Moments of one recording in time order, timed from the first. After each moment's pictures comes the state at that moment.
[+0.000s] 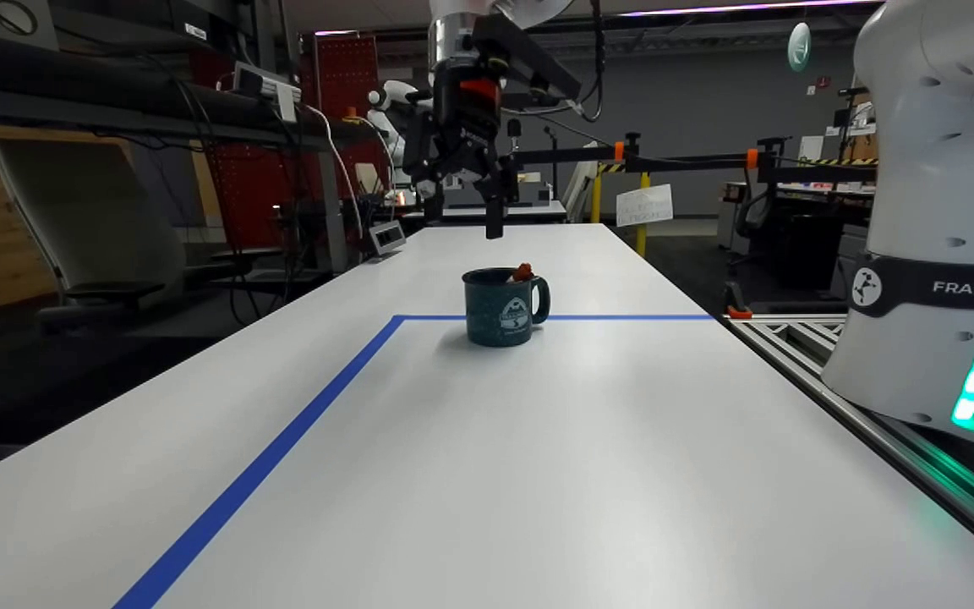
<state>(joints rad) -0.07 -0.10 -0.17 -2.47 0.44 2.24 0.07</state>
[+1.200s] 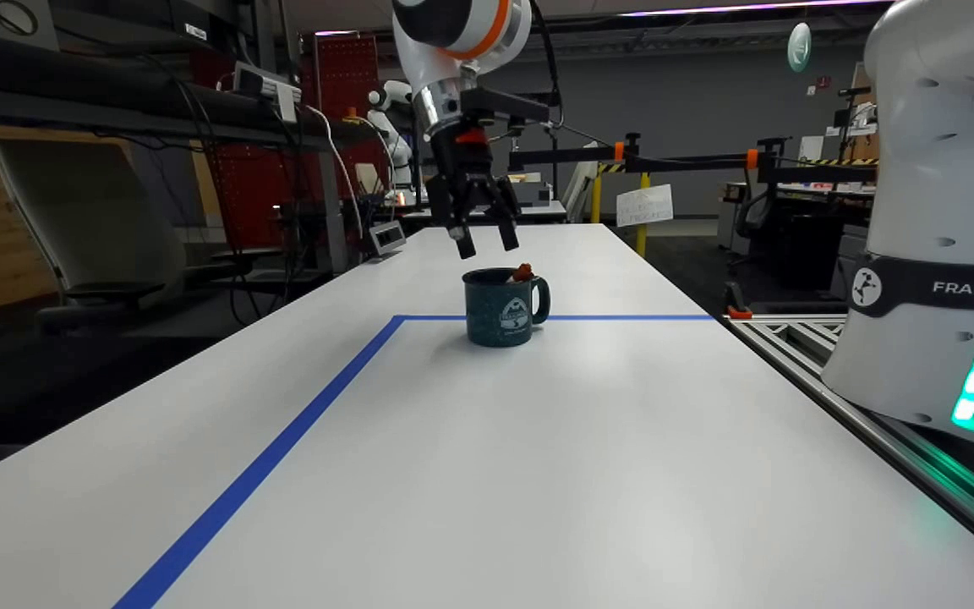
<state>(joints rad) -0.18 0.16 -0.20 -2.22 0.15 2.04 0.08</state>
